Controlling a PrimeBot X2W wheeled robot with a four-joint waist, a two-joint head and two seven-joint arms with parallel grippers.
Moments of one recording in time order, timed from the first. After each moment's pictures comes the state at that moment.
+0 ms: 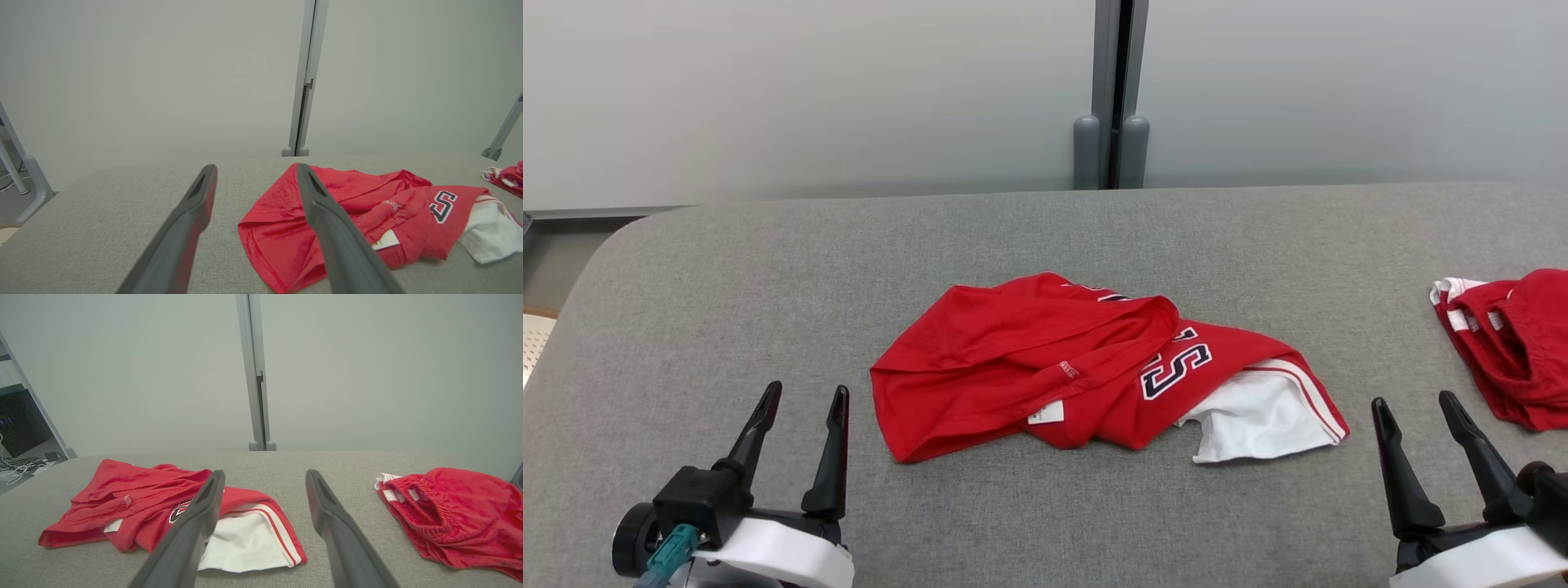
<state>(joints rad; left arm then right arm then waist) -0.02 0.23 -0.21 0.11 -0.36 0.03 -0.22 0.14 -0.14 0.02 -0.17 0.25 0.13 0.07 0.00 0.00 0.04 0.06</state>
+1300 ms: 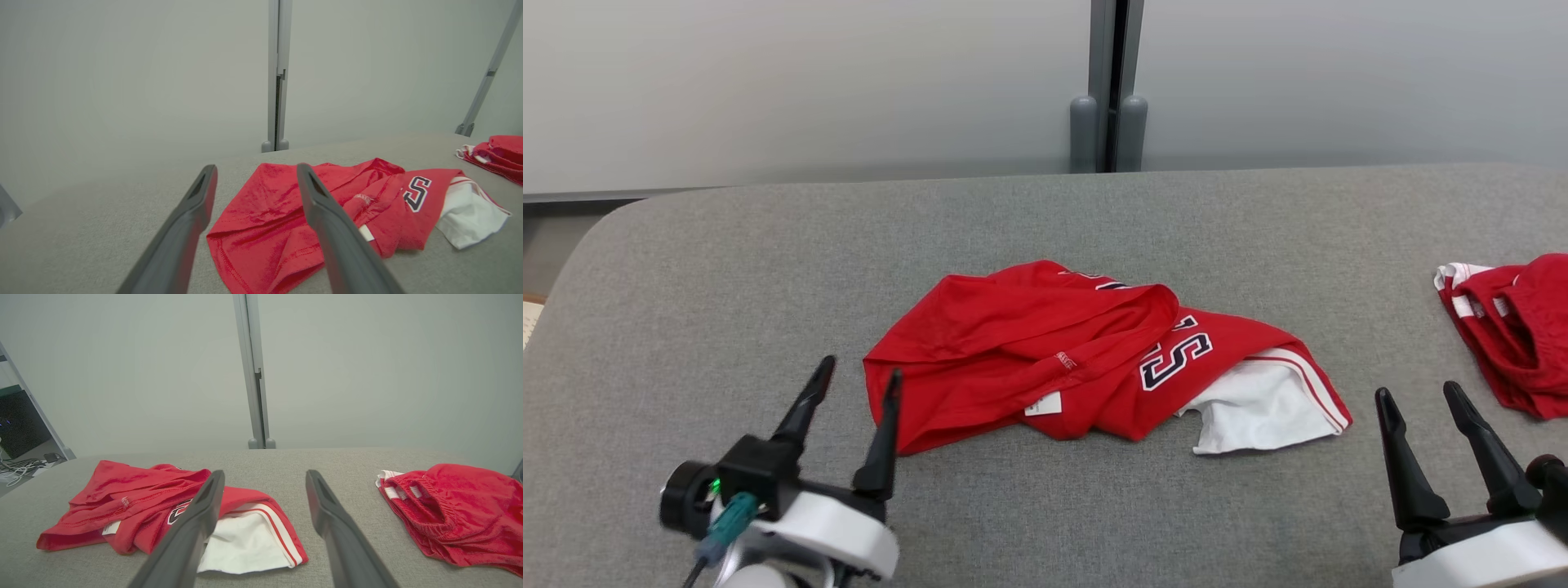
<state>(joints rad) -0.06 0.24 -0.29 0.09 -0.33 0.05 -0.18 0.15 -0.13 0.01 -0.21 0.25 0.13 0.09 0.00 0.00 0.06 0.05</state>
